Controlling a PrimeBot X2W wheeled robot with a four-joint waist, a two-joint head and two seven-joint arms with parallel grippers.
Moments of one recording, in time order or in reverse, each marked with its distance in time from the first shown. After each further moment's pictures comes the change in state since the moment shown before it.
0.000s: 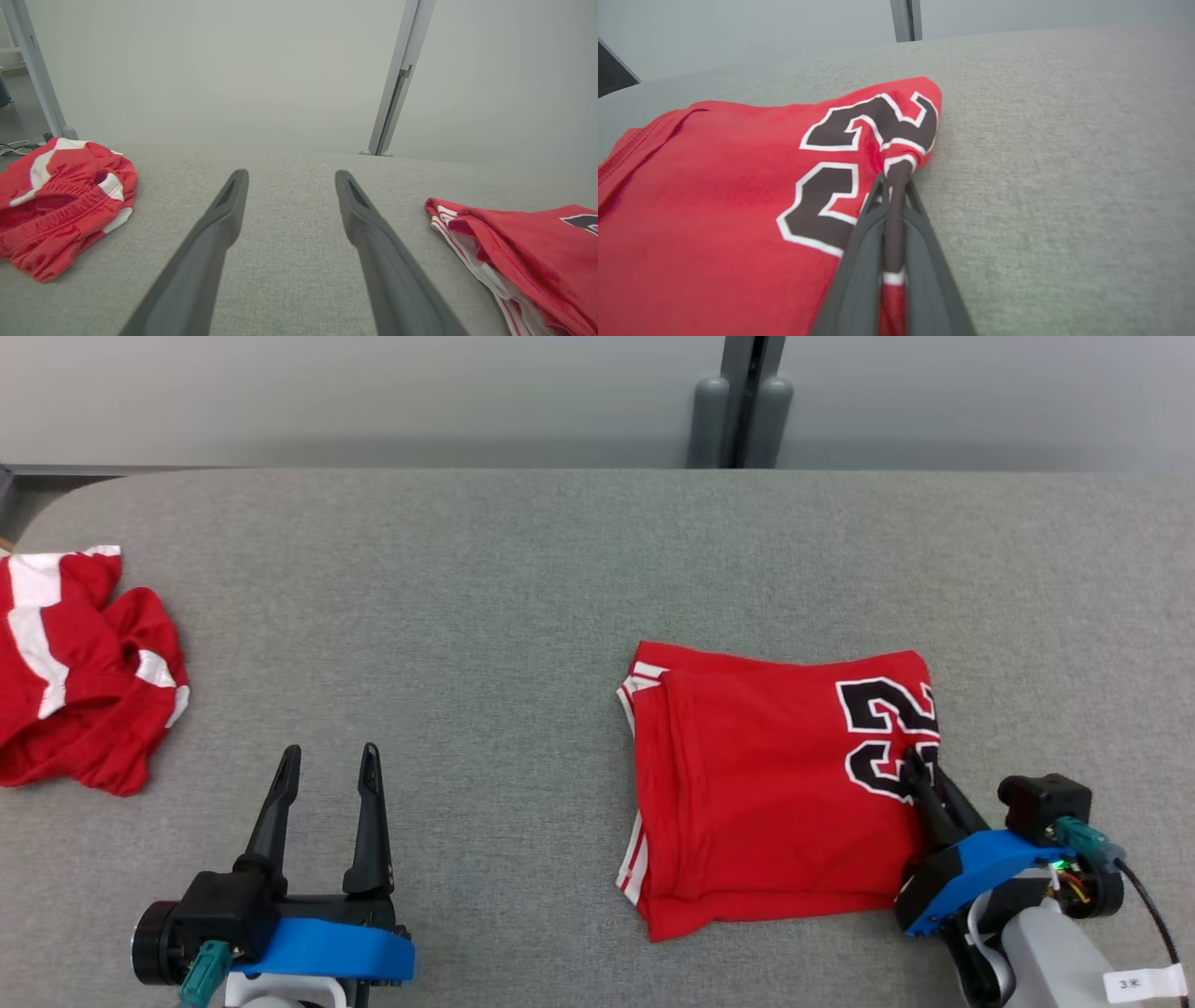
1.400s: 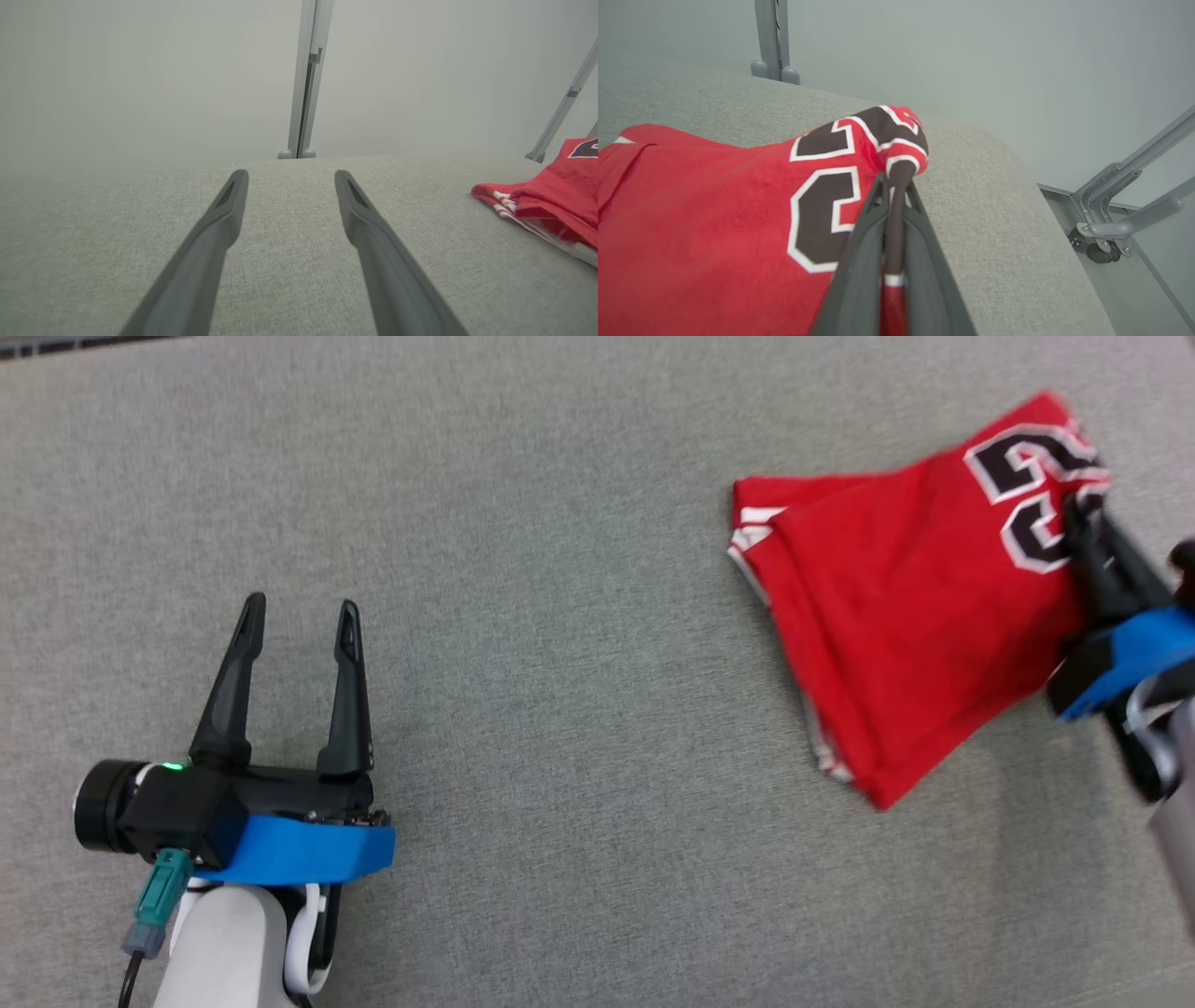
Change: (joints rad) left arm -0.179 0.044 -0.011 -0.096 0.053 -0.016 -0.001; right arm -0.286 -0.262 0.040 -0.091 -0.054 0.000 0.004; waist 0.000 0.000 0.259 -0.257
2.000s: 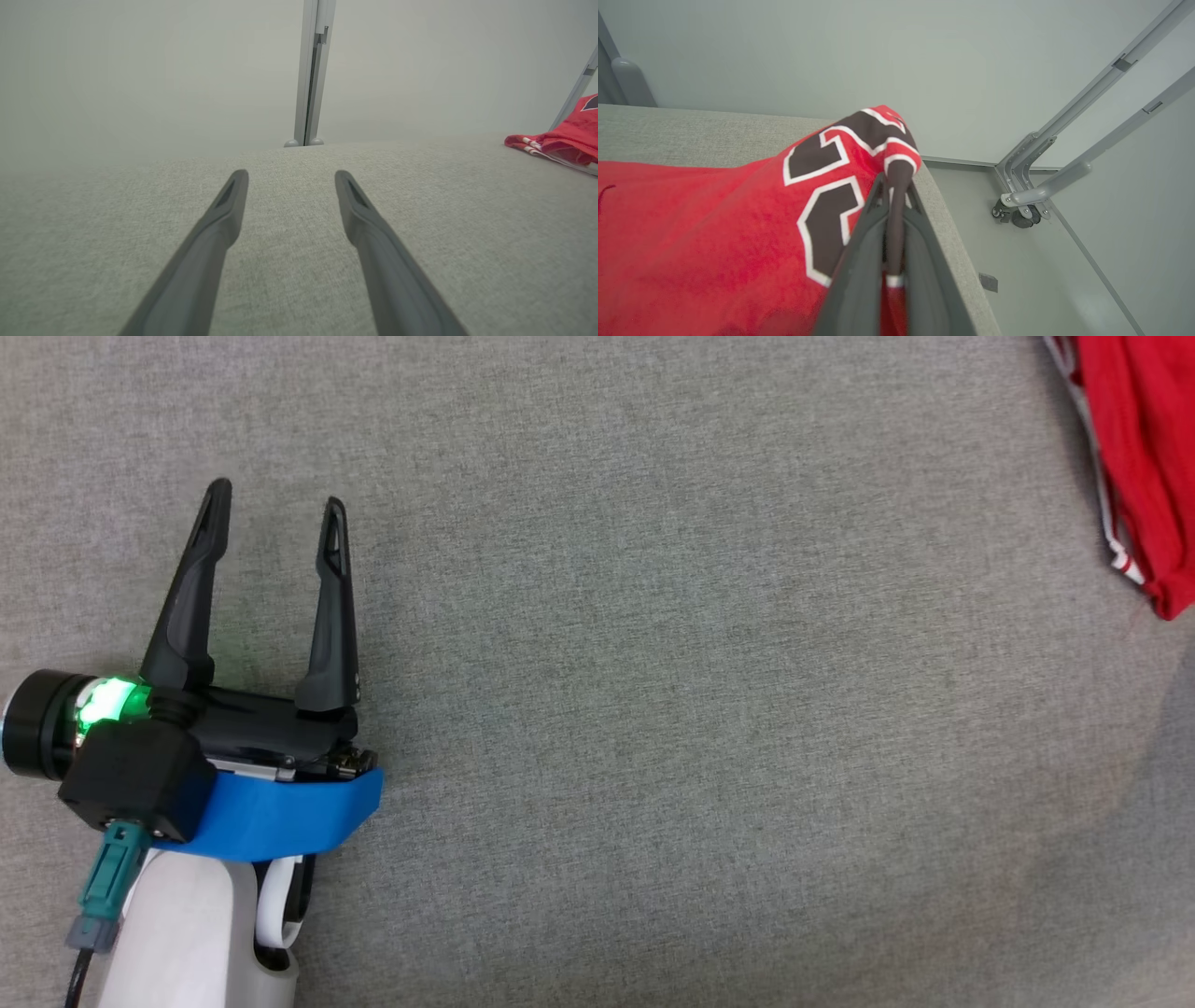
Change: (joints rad) left arm -0.082 0.042 -0.025 -0.194 0.040 0.016 0.076; right arm -0.473 -0.246 0.016 0.382 0.147 0.000 0.050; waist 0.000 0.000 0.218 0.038
